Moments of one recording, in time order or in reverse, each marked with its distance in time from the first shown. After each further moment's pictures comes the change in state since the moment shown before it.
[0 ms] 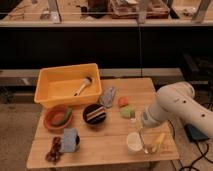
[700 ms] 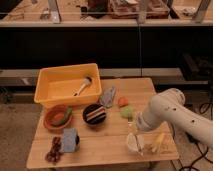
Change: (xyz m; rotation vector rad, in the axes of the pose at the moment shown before) arm 0.000 -0.002 0.037 -0.040 0.023 0.016
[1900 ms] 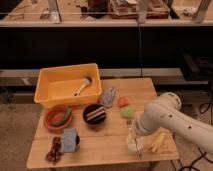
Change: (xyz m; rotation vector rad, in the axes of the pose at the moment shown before) arm -0.013 -0.006 0.006 -0.049 0.004 -0.039
